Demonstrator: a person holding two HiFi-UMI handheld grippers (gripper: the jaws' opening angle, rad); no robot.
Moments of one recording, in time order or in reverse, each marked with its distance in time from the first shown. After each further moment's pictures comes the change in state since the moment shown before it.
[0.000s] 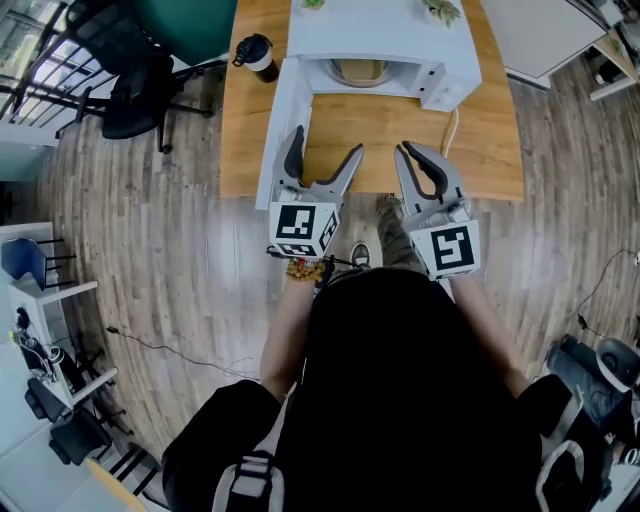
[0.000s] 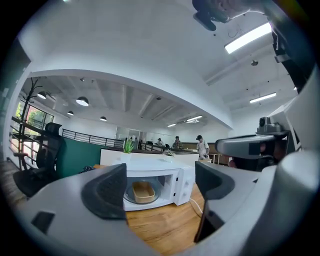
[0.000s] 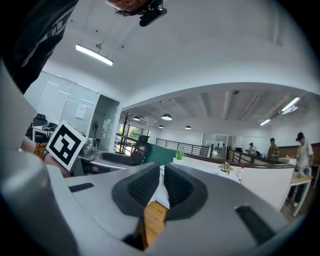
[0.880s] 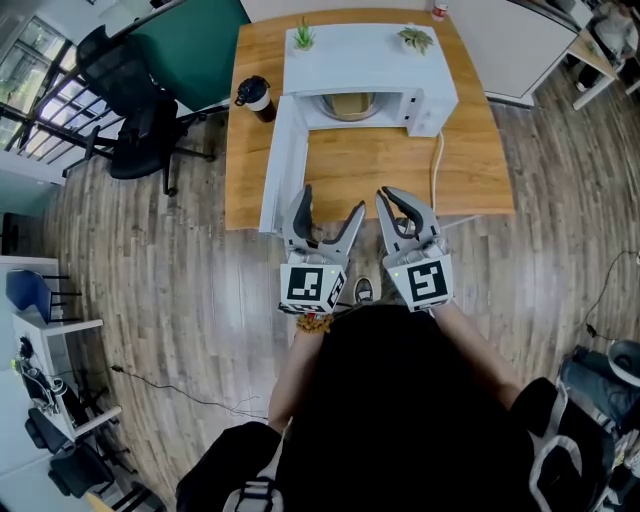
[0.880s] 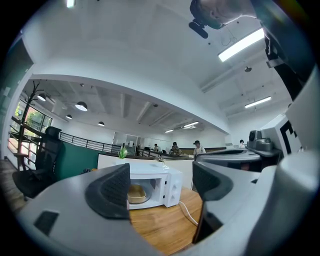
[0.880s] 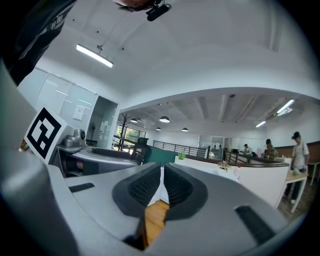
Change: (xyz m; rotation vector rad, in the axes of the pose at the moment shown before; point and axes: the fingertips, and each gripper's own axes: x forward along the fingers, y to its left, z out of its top) left arm -0.064 -0.051 0.017 0.004 -0.073 -0.024; right arm -0.035 0.042 -0.004 -0.004 -0.011 -0.039
